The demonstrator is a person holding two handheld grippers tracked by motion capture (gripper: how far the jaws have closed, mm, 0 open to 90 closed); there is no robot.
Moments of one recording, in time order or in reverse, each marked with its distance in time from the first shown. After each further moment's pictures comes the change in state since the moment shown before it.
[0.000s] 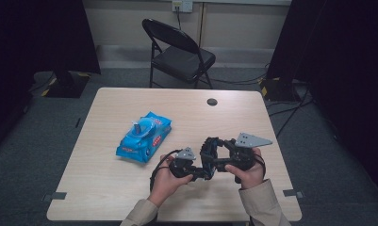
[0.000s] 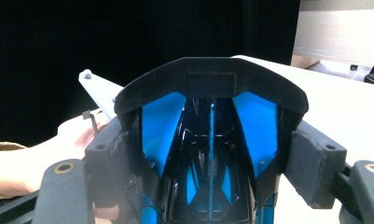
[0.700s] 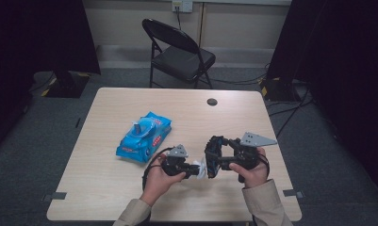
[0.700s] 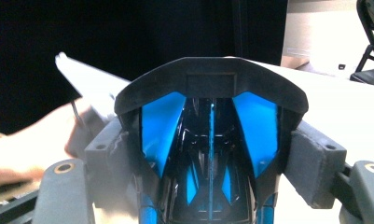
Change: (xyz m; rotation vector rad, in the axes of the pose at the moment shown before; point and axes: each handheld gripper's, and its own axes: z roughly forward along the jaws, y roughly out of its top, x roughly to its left) left arm 0.009 0.004 -0.034 -0.043 0.041 -0.004; right arm -0.009 -0.003 -0.009 -0.013 -0.035 0.016
